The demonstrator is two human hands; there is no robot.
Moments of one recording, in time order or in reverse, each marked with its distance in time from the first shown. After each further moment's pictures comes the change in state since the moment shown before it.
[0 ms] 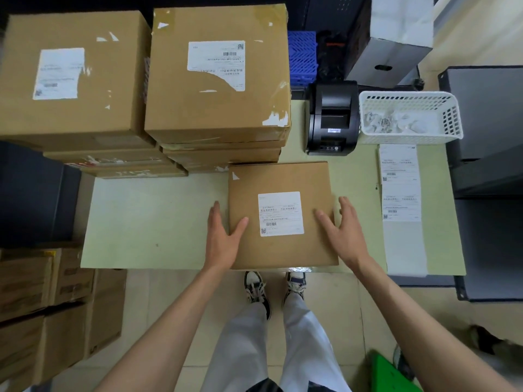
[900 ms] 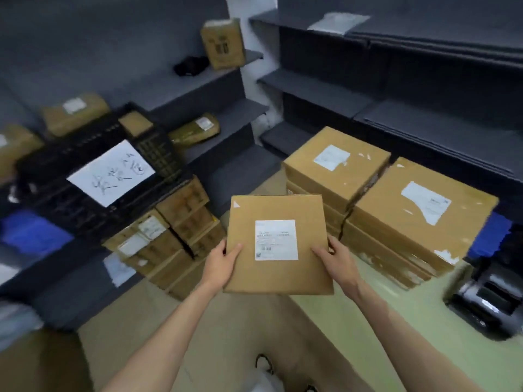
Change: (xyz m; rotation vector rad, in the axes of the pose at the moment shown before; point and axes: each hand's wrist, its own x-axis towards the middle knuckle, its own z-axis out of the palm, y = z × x) left_hand -0.200 -0.032 -0.232 -0.337 0.698 -0.208; right_hand -0.112 -0.250 0.109 0.102 -0.716 -0.525
